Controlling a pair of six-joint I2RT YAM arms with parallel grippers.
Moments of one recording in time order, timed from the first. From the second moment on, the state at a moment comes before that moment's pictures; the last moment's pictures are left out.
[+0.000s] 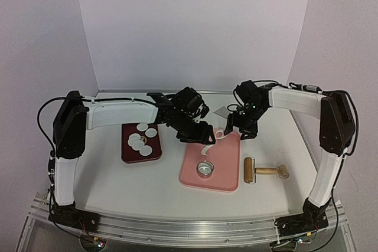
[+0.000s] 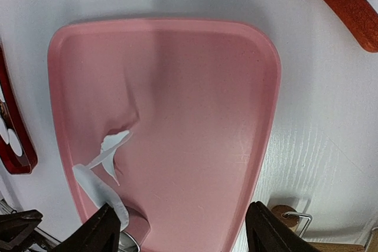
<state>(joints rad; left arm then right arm) -0.98 2.07 1.71 -0.56 0.20 -0.58 0.50 1.90 1.47 -0.84 -0.17 0.63</state>
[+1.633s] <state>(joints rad) -0.88 1.97 1.53 -0.46 0.27 -0.56 0.57 1.70 1.37 -0.80 -0.21 0.58</state>
